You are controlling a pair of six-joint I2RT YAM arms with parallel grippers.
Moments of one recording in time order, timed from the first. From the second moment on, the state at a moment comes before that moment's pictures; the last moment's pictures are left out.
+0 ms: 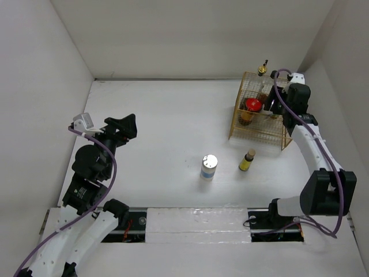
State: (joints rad) left arm -0.46 0.50 0.81 -0.25 -0.41 -0.60; right arm -0.06 1.35 1.11 -0.18 0.00 0.16
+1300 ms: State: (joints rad) left arm -0.46 0.51 0.81 -0.25 -0.40 -0.60; right arm 0.74 1.05 0.94 -0.49 -0.15 0.10
